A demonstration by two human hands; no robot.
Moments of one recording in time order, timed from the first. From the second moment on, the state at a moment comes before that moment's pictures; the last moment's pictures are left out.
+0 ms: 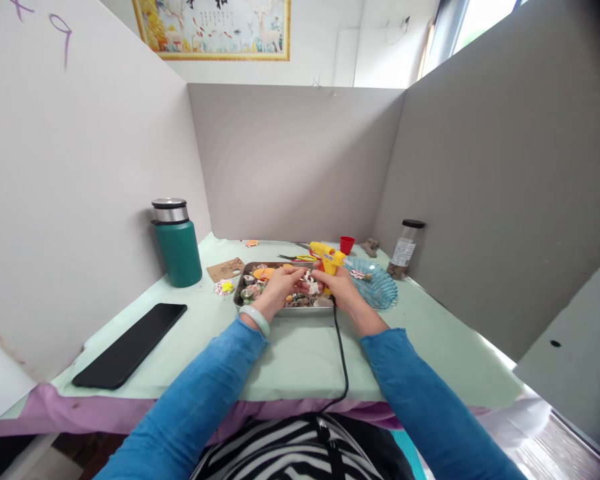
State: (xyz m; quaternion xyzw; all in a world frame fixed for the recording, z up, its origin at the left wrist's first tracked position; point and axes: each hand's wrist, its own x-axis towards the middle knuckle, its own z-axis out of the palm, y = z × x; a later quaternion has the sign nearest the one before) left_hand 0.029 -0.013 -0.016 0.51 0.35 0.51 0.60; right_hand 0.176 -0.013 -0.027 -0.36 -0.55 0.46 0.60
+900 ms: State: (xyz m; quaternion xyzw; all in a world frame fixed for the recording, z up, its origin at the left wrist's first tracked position) left_hand 0.029 -0.014 -0.016 0.53 0.34 0.54 0.56; right_hand 0.175 -0.015 -0.025 -0.37 -0.55 0.45 0.60
